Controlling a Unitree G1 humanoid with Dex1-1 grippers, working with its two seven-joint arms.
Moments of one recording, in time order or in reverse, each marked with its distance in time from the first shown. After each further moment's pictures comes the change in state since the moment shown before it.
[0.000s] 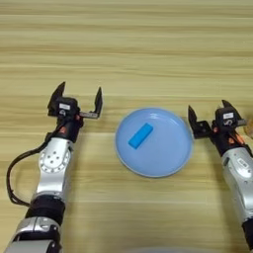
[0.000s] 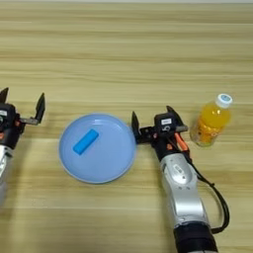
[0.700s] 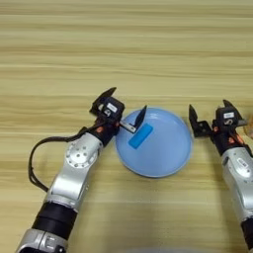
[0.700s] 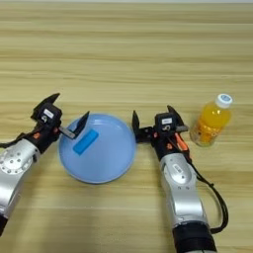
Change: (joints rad) left arm 0.080 -0.007 -0.288 -0.371 0.107 0.439 -0.122; right arm -0.003 0.009 -0.001 0.000 0.000 0.001 -0.017
